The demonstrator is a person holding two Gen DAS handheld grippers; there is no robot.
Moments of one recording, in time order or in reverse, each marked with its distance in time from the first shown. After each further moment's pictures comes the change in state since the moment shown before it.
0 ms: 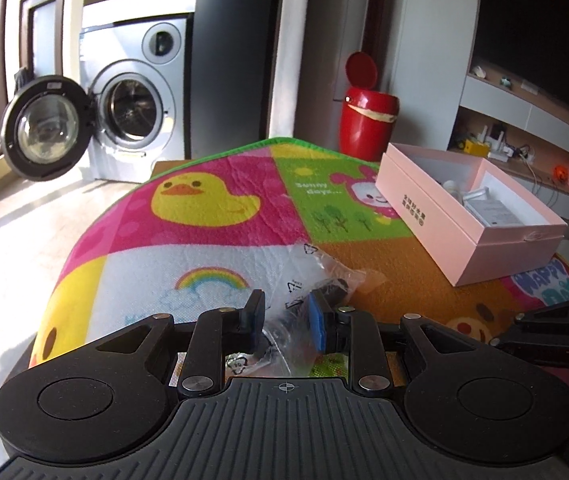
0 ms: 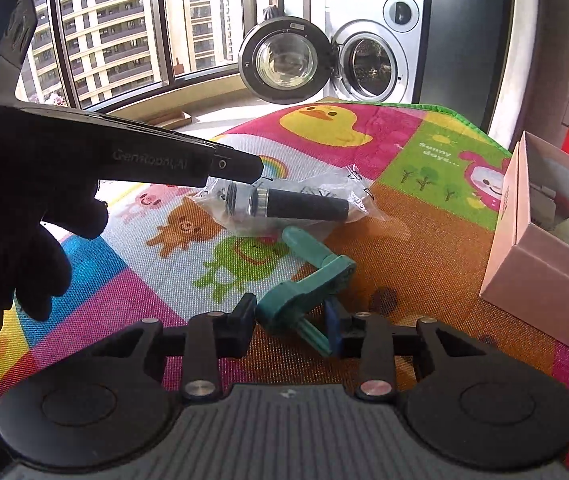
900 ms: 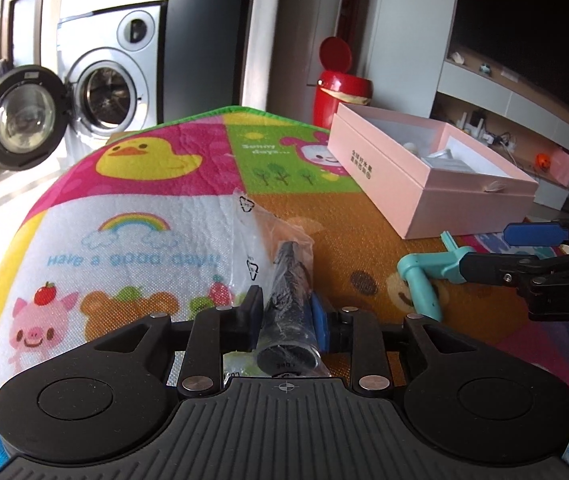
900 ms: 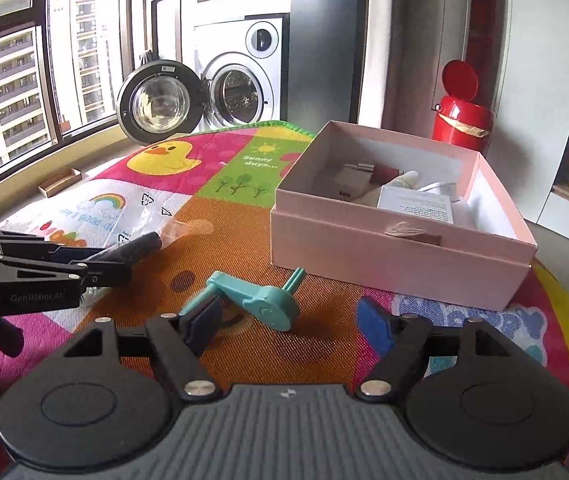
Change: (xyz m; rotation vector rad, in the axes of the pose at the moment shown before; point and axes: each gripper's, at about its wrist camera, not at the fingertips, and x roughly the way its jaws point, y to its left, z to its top) left arm 0.002 -0.038 -0.041 -0.015 0.006 -0.054; right arm -0.046 -0.066 -0.027 0.231 -0.124 -0.316
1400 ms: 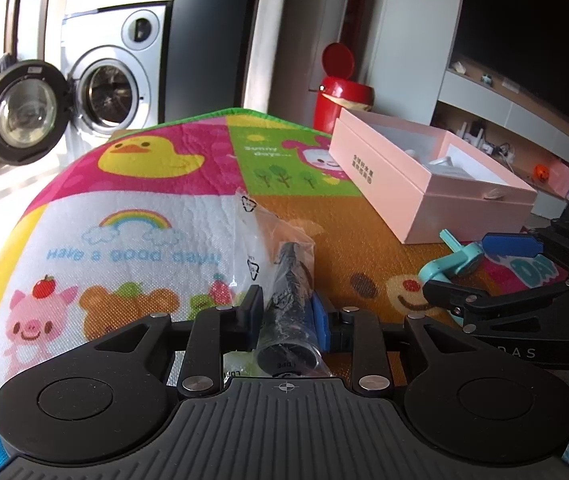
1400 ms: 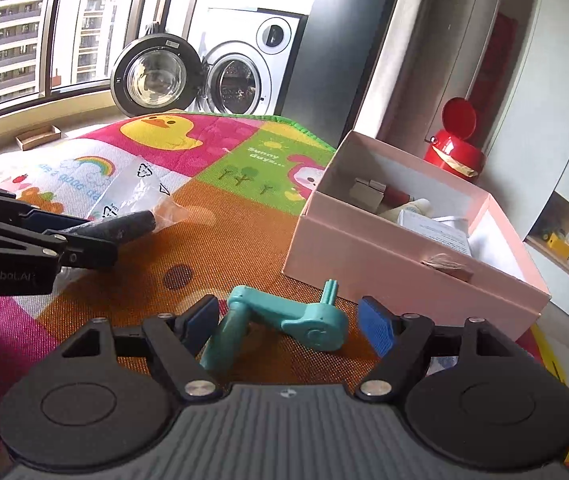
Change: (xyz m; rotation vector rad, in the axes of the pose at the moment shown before) left arm -0.001 0.003 -0.001 -0.020 -0.014 -0.008; right arm 0.024 0.031 -0.011 -0.175 0.024 -0.110
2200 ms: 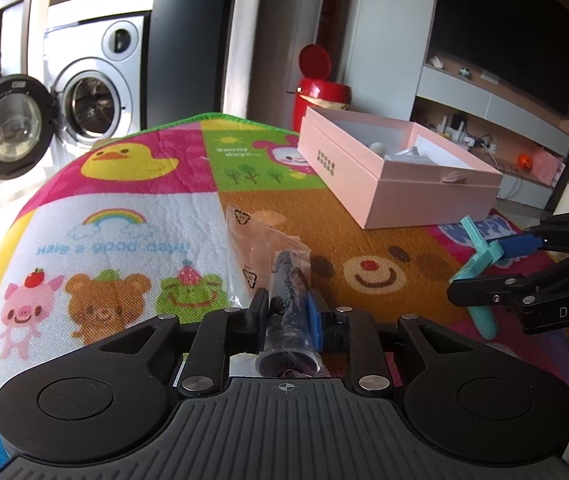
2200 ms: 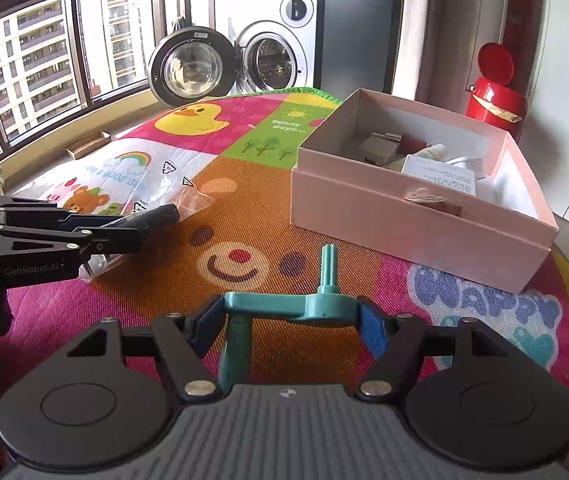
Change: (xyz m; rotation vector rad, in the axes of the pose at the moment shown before) left arm -0.023 -0.027 -0.014 0.060 -0.010 -0.052; right arm -0.037 -0.054 -0.015 0.082 0.074 0.236
